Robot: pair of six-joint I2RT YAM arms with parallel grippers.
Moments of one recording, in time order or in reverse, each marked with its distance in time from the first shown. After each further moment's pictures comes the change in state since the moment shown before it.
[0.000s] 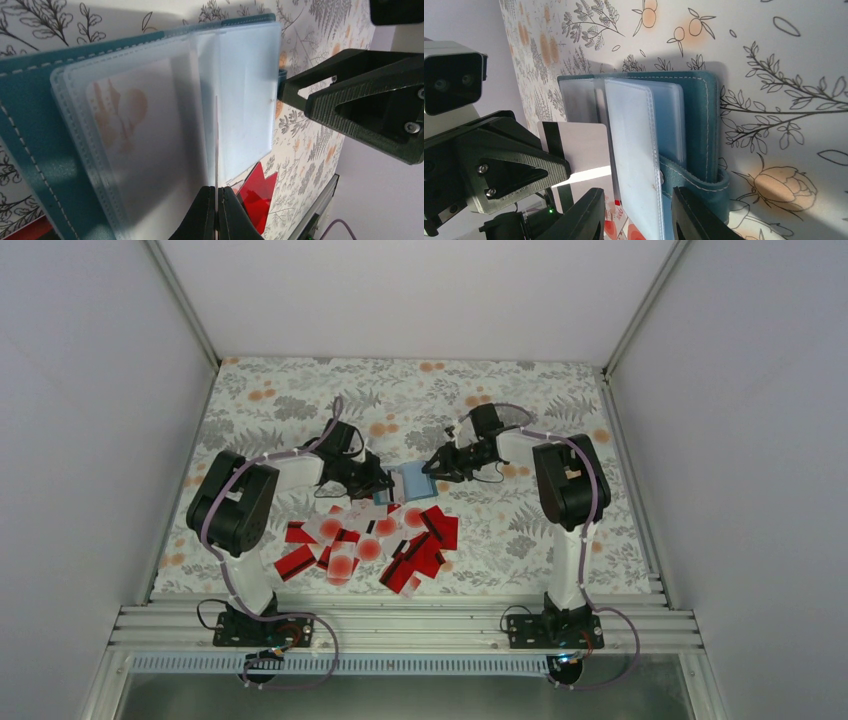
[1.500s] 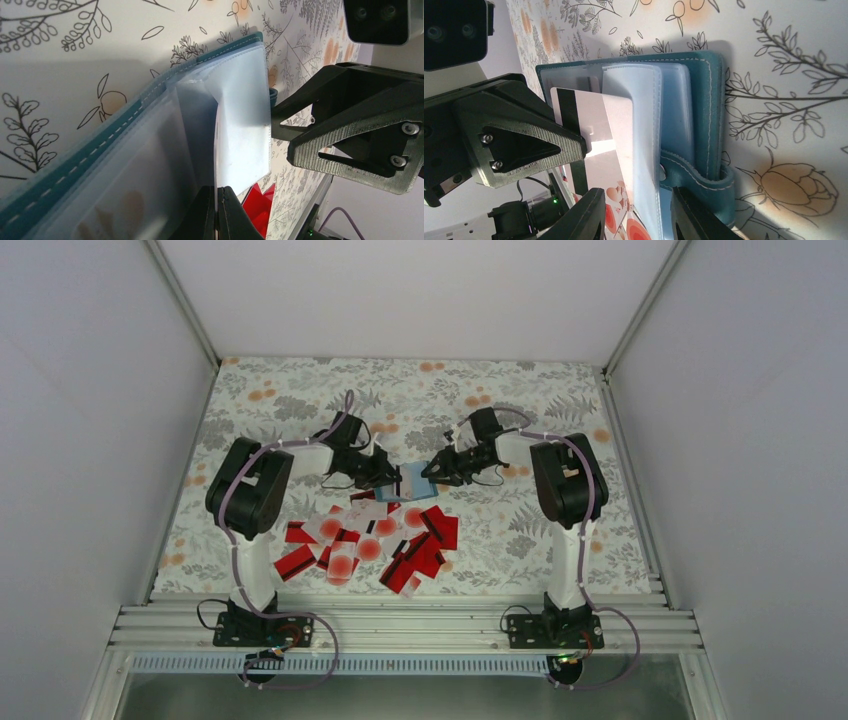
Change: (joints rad) left arm 0.004 0.145 0.135 -0.029 0.085 0.085; right arm 0.000 0.023 -0.016 0.010 -0.048 -0.020
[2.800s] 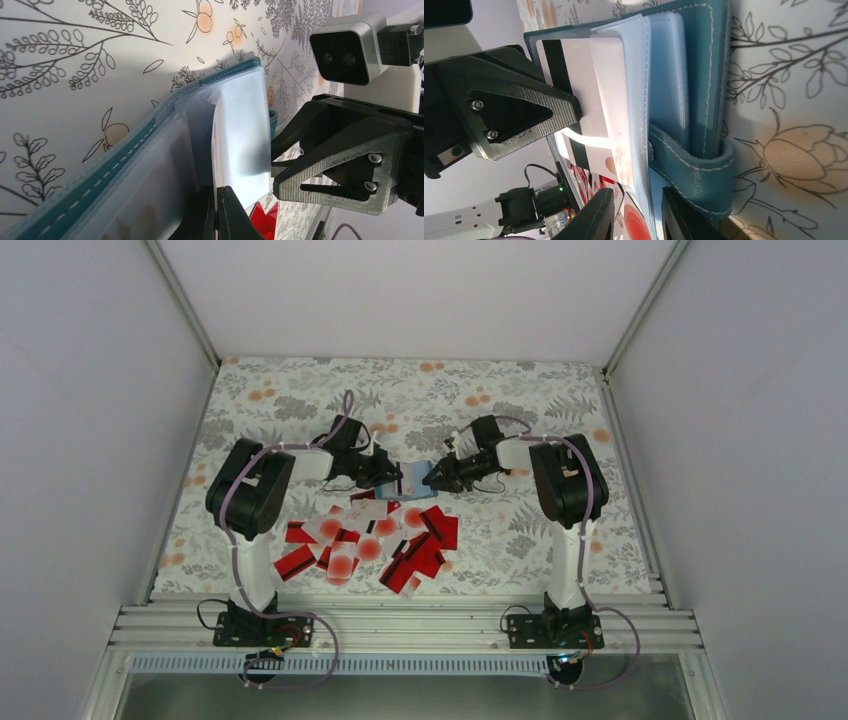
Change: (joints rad) left arm -0.006 0.000 -0.054 0.155 -0.034 -0.036; right arm 0.002 0.004 -0.068 0.047 -0.056 -0.012
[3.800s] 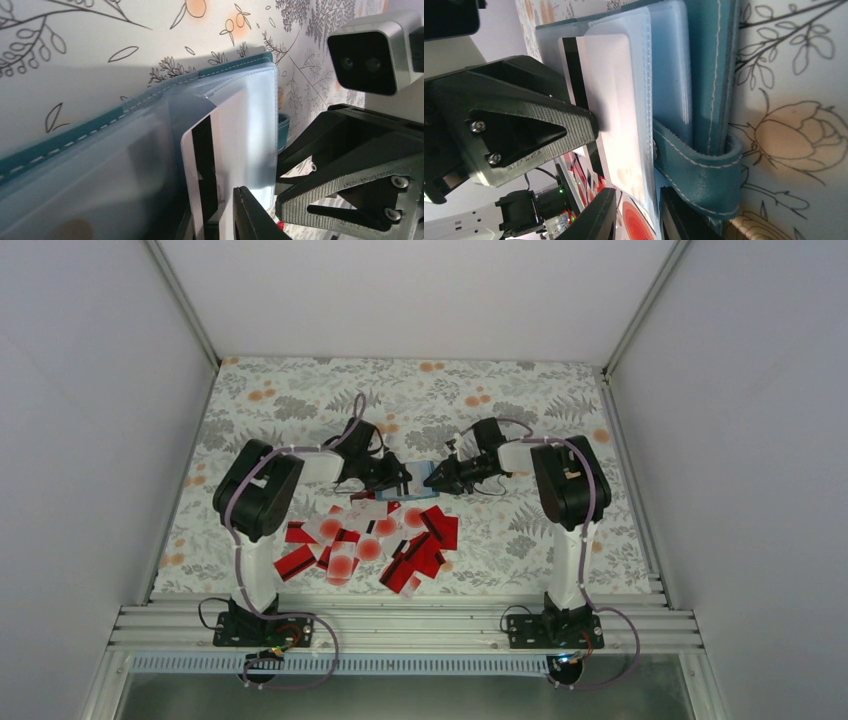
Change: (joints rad) left arm -0.069 0.013 0.012 0.014 -0.089 -0.070; right arm -0.002 -0.021 -0.045 0.051 0.004 0.033
